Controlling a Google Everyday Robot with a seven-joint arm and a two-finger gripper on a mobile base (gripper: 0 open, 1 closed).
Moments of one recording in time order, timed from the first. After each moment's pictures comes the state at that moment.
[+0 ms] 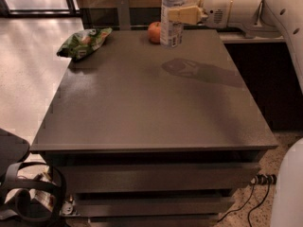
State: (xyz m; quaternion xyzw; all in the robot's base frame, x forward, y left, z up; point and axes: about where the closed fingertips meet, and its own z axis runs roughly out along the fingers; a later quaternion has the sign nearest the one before) arm 0.735 -0.084 1.006 -0.43 0.60 0.35 0.58
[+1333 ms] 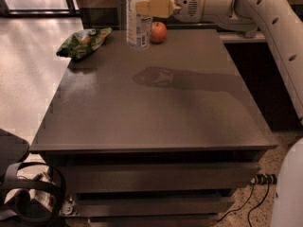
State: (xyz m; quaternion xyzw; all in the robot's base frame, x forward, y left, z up) arm 0.682 0.005 1.040 -0.44 0.56 0.45 0.53
